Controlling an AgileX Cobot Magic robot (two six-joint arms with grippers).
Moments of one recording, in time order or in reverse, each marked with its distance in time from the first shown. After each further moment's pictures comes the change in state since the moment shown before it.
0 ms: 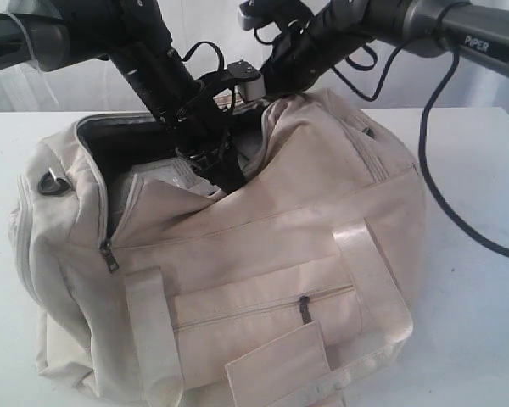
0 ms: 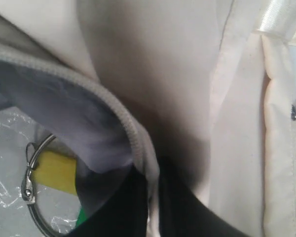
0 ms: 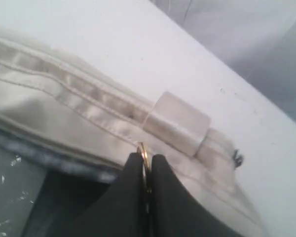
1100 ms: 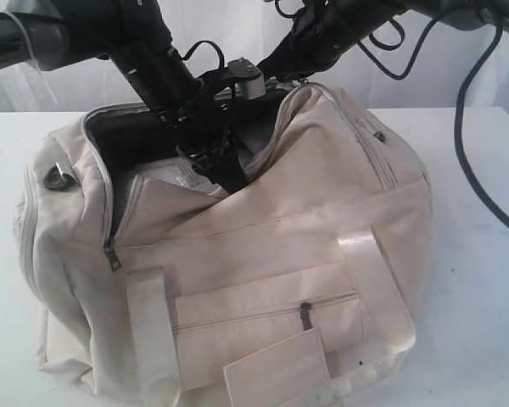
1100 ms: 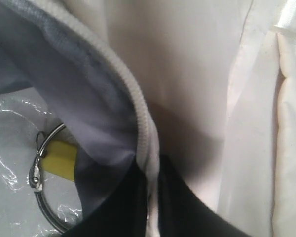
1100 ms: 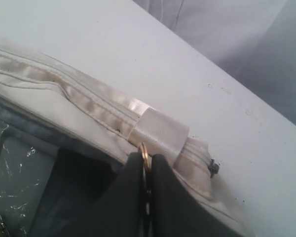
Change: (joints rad) left arm 0.000 -0.001 0.000 0.006 -0.013 0.006; right arm -0.046 -0.059 0.000 0.041 0.084 0.004
